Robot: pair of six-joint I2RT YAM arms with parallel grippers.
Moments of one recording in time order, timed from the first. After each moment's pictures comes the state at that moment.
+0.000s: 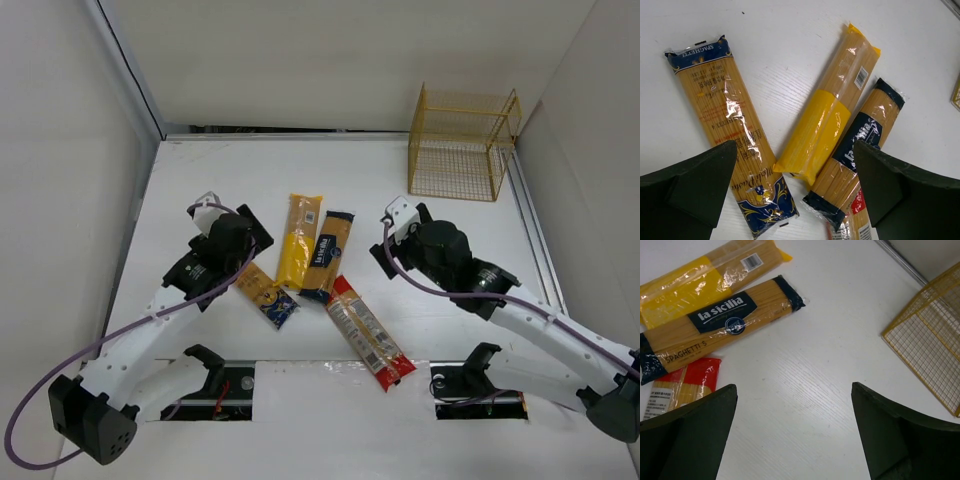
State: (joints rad) left arm -0.53 0.92 0.83 -0.61 -0.50 -0.90; right arm 0.79 0.95 0.82 -0.28 0.23 -0.21
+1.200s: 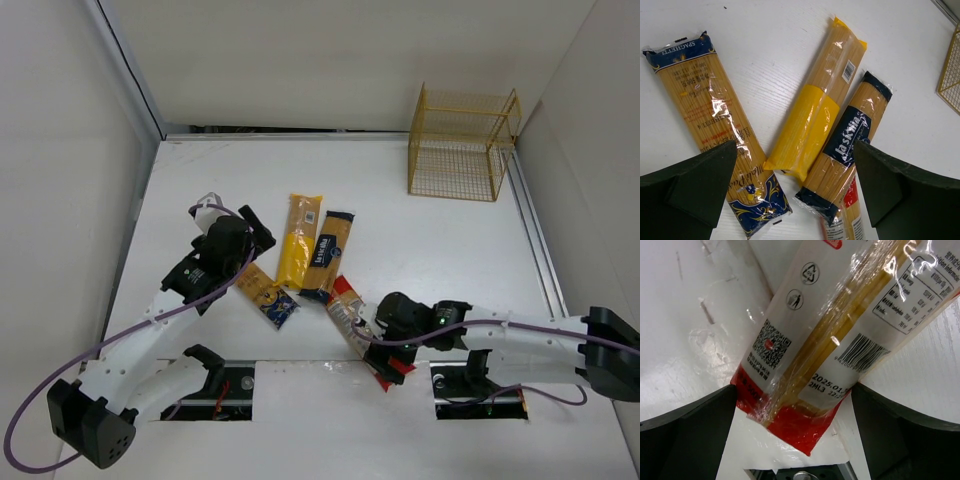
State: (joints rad) left arm -0.53 0.89 0.80 -0.56 -0.45 -0.88; right arm 1.16 1.05 0.50 -0.55 -0.22 0.11
